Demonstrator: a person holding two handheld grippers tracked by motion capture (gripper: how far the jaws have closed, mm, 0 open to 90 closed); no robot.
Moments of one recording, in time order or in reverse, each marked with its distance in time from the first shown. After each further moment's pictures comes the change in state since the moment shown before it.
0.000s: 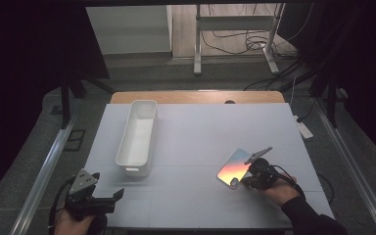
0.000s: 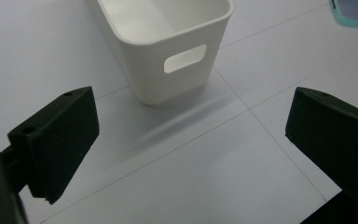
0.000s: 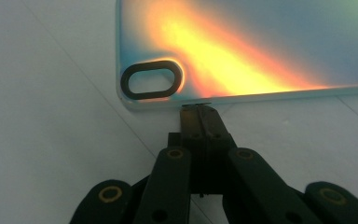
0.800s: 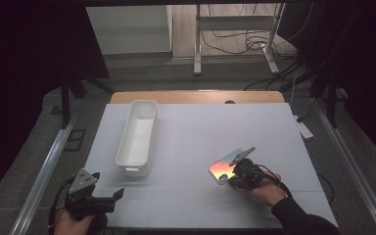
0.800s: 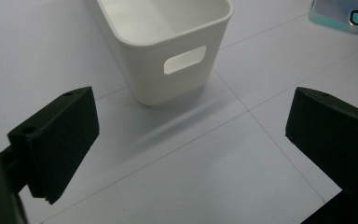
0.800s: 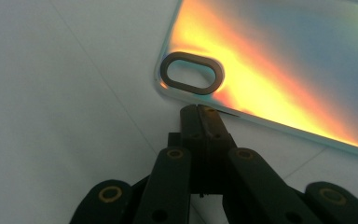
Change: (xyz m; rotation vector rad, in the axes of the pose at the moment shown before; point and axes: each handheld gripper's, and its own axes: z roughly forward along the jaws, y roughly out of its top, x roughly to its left) left arm 0.001 0.000 0.001 -0.002 -0.003 -0.003; right arm 0.025 0.025 0.016 -0.004 0.036 -0.097
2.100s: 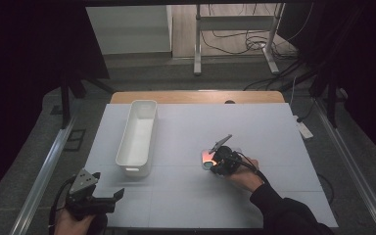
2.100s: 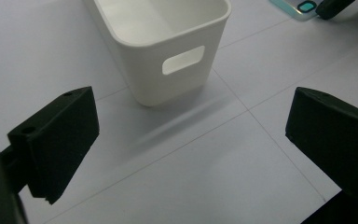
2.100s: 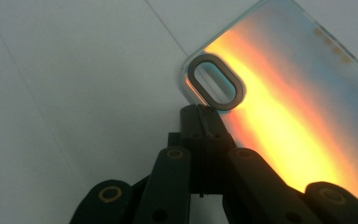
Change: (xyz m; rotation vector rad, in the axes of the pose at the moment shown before) left arm 0.000 0.000 0.000 0.001 -0.002 0.010; right arm -0.001 0.063 0.033 -0.013 0.000 -0.052
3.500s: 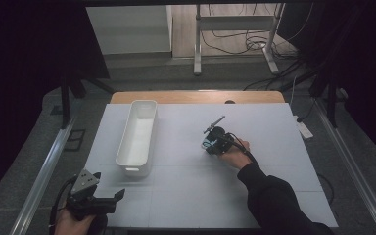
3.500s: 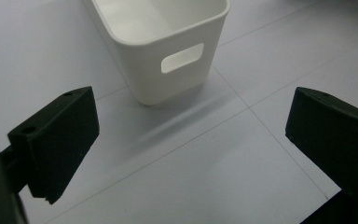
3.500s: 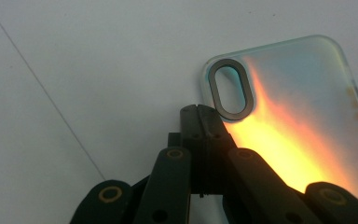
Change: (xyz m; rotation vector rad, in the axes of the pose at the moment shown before) left arm -0.001 0.000 0.001 0.009 0.003 0.014; right arm -0.049 0.047 0.021 -0.019 -0.056 0.067
